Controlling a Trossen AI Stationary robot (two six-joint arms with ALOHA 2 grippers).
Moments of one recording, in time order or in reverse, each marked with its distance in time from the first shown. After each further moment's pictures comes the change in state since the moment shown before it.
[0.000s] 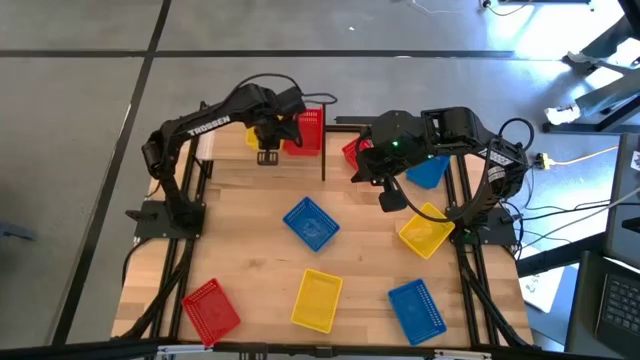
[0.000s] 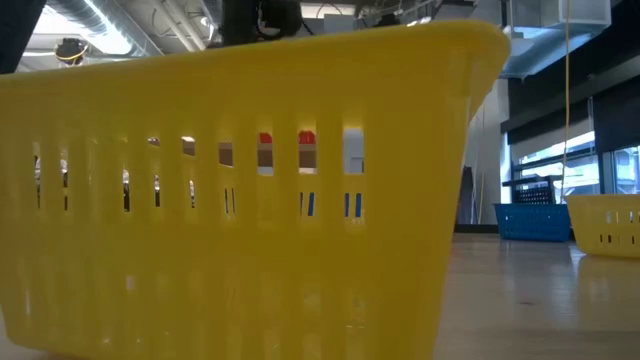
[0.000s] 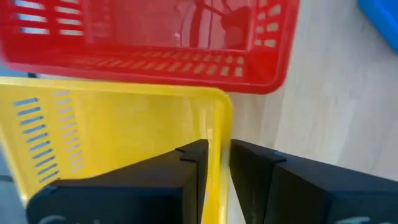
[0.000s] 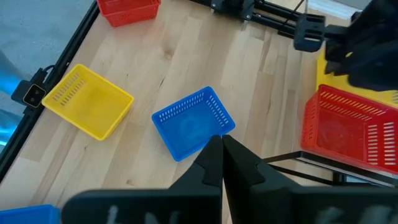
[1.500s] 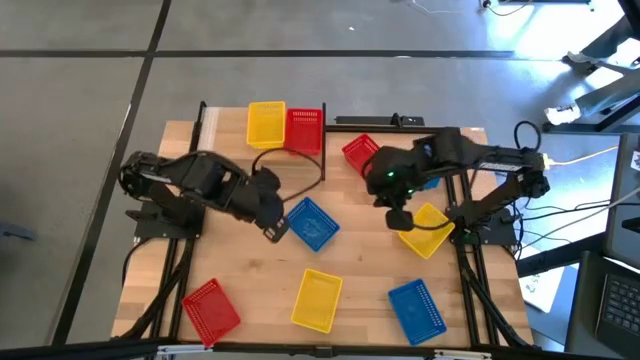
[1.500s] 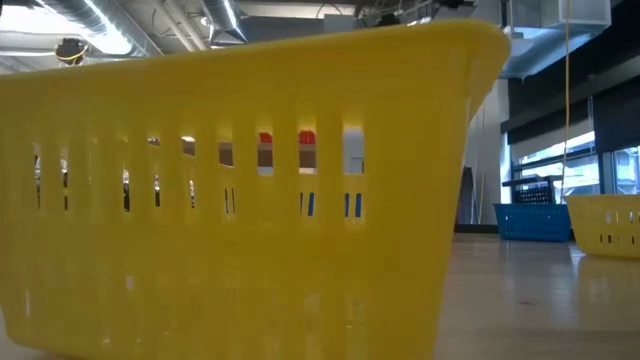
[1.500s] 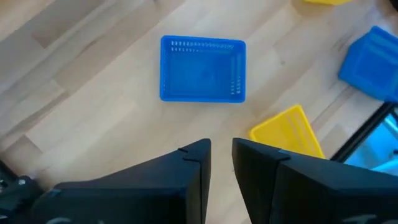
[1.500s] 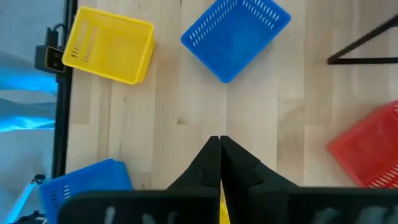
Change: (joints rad) left arm -0.817 -0.103 0.272 -0.175 -0.092 -1.621; right arm 0.035 -0.225 -0.589 0.097 -0.054 0.335
